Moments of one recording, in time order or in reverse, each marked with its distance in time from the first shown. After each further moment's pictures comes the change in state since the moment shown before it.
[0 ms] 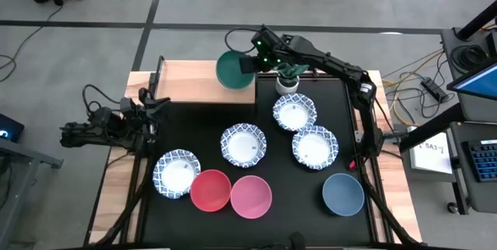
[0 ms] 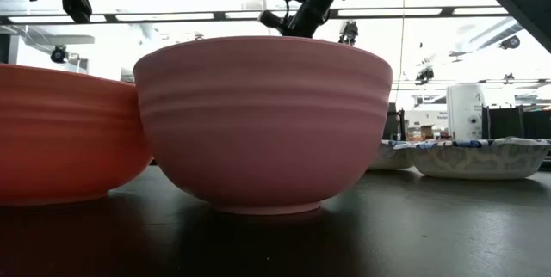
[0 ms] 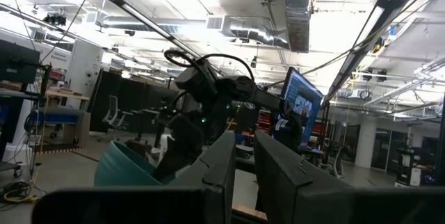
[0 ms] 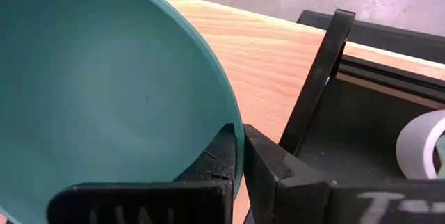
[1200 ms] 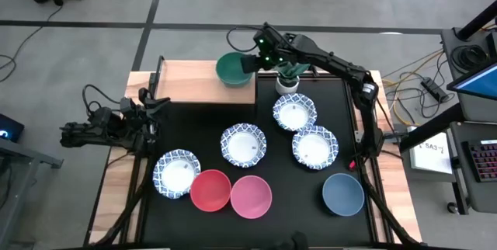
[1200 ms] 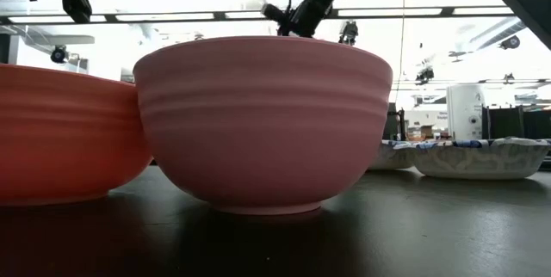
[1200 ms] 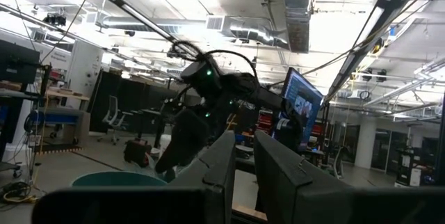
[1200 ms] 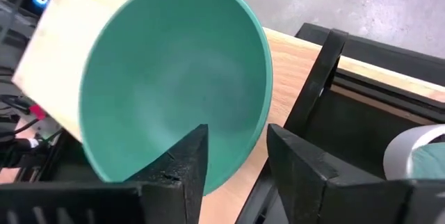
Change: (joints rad) left arm 0.000 0.000 0.000 0.002 0.000 0.000; right arm -0.001 -0.034 0.000 -0.001 0.004 -0.071
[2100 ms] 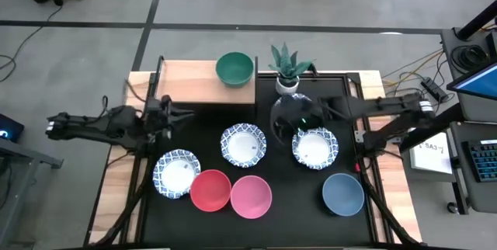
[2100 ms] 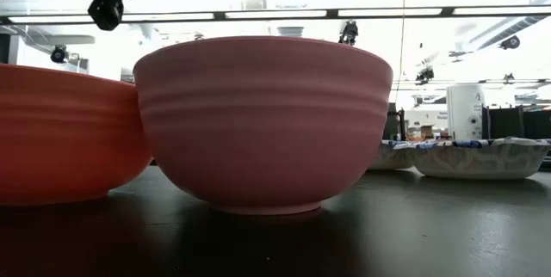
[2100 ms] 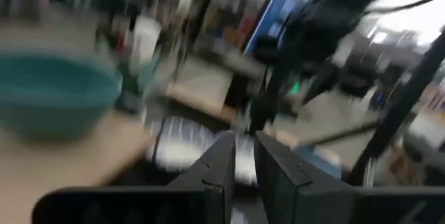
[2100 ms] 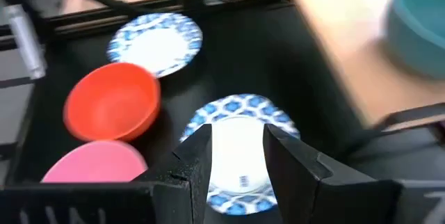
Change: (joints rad) left arm 0.000 0.408 0.205 -0.279 0.116 -0.354; right arm 0.615 -0.589 -0.753 0.387 0.168 -0.447
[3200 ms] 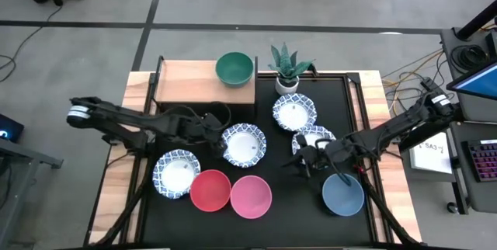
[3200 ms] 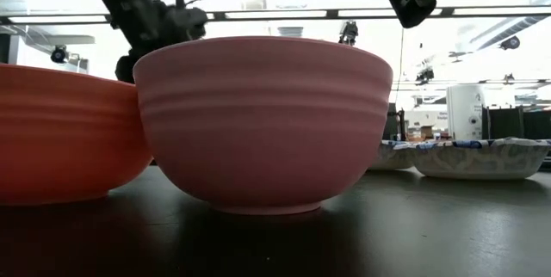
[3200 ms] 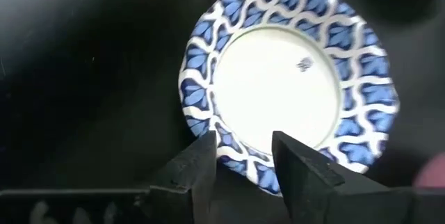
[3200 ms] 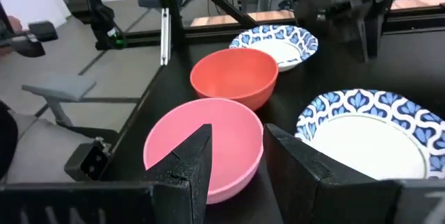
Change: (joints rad) left arm 0.010 0.914 0.387 -0.488 0.034 -0.475; right arm 0.294 -0.267 -0.757 0.810 0.000 0.013
